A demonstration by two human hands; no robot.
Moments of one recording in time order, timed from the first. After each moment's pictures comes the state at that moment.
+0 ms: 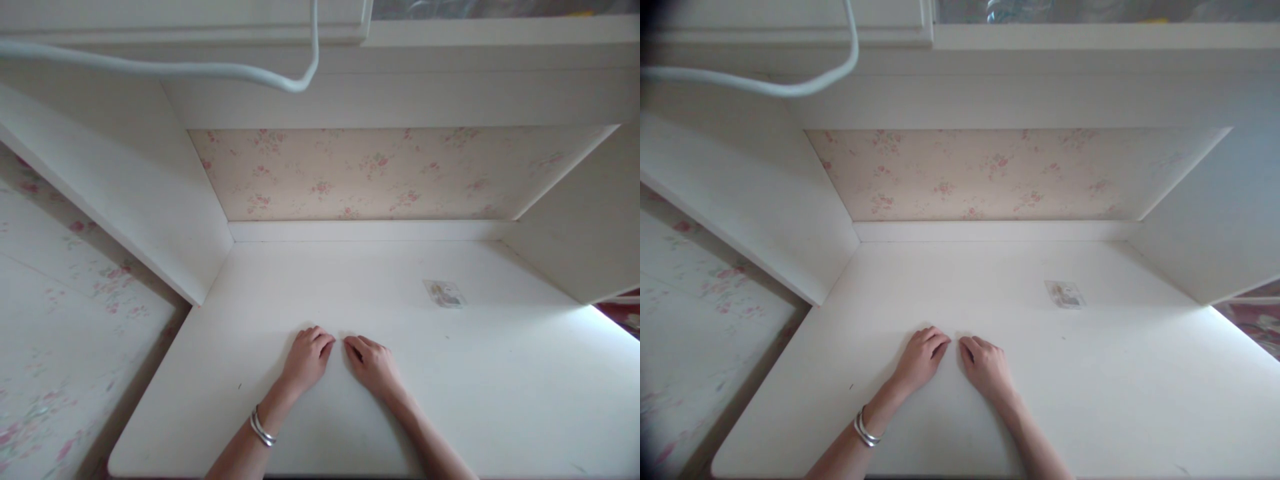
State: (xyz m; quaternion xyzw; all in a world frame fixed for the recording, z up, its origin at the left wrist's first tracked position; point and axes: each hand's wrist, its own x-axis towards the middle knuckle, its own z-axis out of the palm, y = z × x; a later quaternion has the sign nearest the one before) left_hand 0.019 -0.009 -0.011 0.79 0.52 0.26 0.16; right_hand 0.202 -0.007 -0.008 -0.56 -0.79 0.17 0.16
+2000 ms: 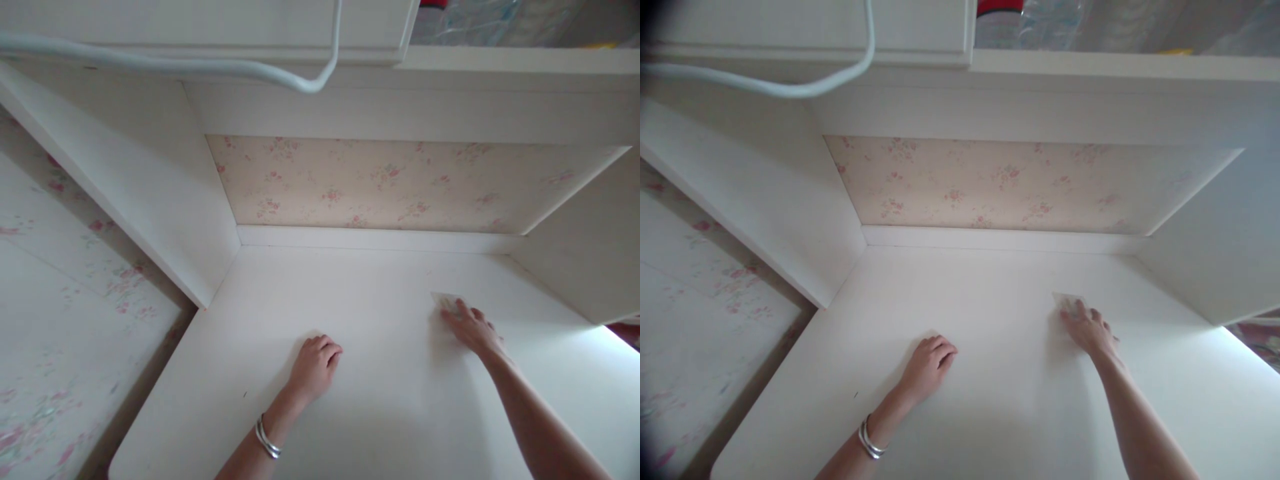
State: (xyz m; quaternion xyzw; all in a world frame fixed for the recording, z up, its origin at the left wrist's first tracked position) left_hand 0.016 -0.007 -0.011 0.79 0.52 0.27 0.18; right_hand 0.408 0.101 -0.003 -0.83 -0.55 0.02 0.08
